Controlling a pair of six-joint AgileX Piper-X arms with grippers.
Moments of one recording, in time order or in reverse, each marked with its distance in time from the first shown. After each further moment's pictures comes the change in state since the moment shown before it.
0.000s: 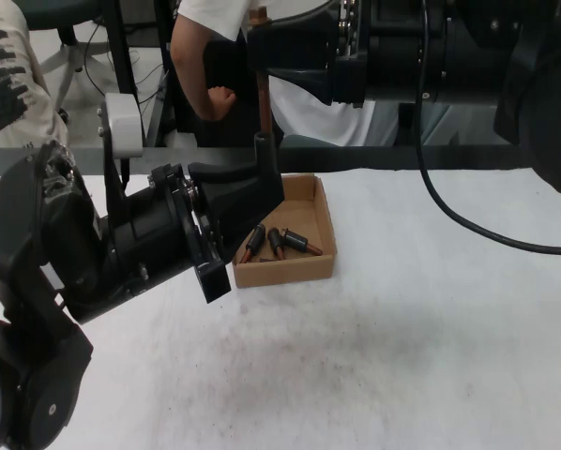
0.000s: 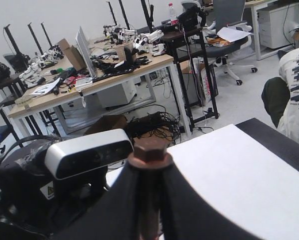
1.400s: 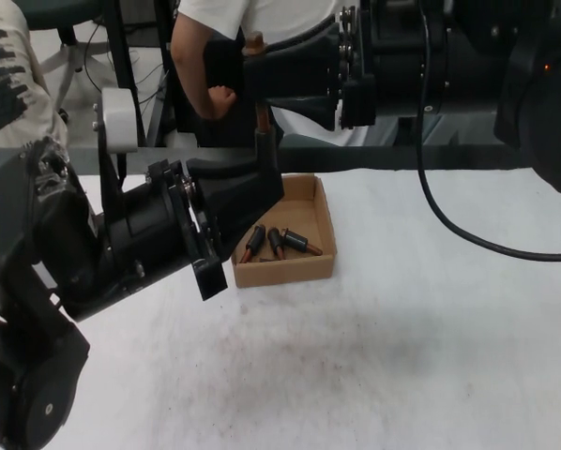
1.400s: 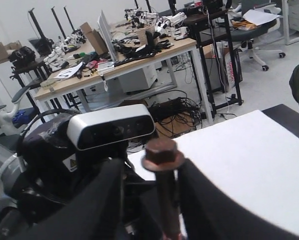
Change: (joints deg) left arm 0.0 -1.0 0.0 -0.3 0.5 -1.2; right arm 0.1 0.0 0.0 3.4 -5.4 0.8
